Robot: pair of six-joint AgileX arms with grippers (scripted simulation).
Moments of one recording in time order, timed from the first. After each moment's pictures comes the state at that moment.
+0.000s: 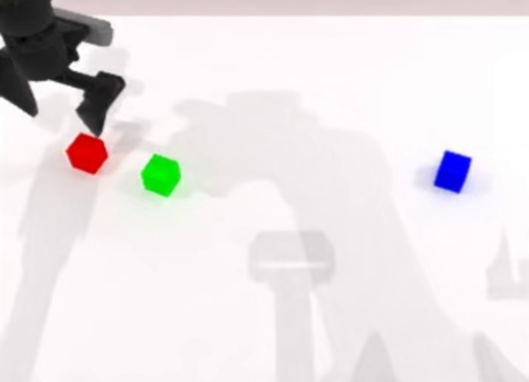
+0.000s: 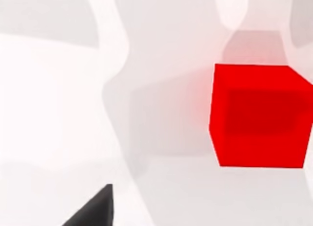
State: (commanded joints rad) left arm -0.08 2.35 2.09 -1.31 0.00 0.32; right arm 0.00 0.00 0.00 0.00 0.00 0.00
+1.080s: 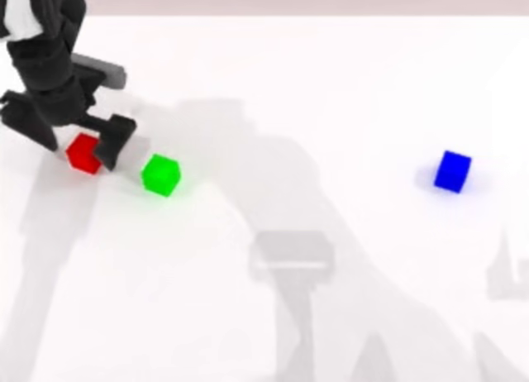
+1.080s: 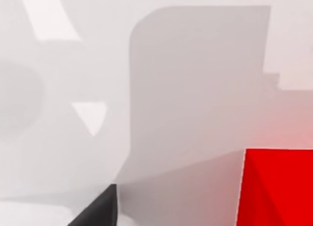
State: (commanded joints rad) left arm -0.09 2.42 1.86 -1.01 0.01 0.33; right arm 0.00 0.00 0.00 0.00 0.00 0.00
